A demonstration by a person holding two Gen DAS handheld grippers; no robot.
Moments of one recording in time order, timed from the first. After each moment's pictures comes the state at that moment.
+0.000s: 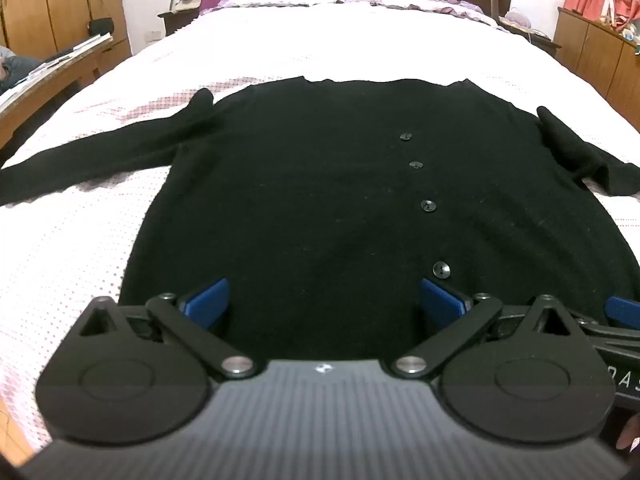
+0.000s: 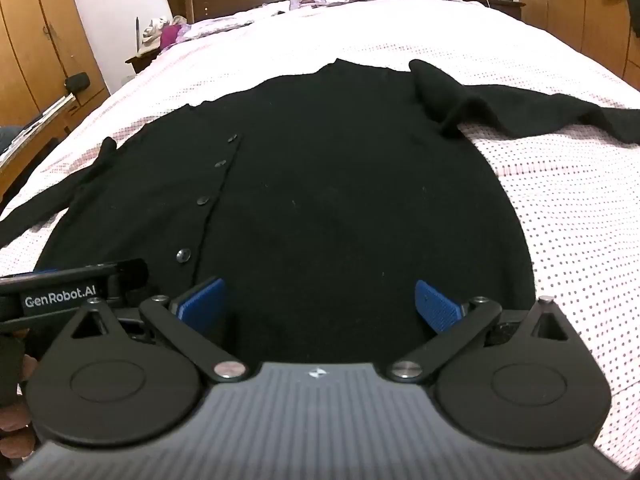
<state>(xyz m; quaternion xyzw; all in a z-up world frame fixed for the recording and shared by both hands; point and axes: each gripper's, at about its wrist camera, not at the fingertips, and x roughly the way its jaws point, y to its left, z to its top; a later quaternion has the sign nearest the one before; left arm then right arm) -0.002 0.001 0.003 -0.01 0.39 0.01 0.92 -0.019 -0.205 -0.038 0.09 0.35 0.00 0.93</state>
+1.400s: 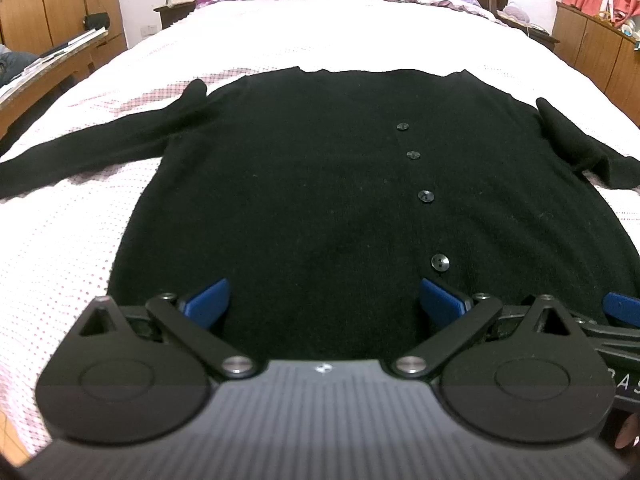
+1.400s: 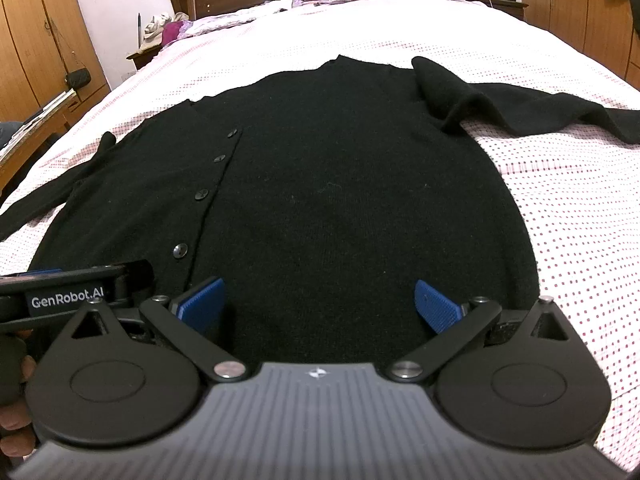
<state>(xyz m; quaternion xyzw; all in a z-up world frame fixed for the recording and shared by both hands) 0.001 -0.002 -0.004 0.00 0.40 0.01 0.92 -0.017 -0.204 -0.040 0.08 0.36 0.00 0.93</state>
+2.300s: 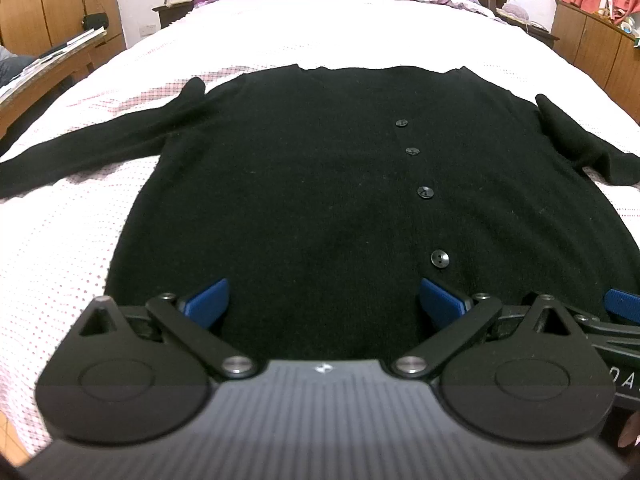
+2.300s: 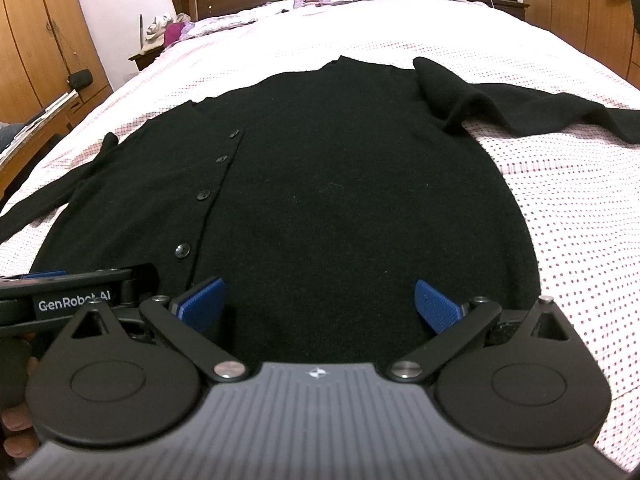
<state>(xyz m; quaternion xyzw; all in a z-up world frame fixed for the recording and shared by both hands) 0.001 -0.003 -0.007 0.00 0.40 0.01 0.92 -0.018 -0.203 -0.041 0.09 0.36 0.00 0.93</state>
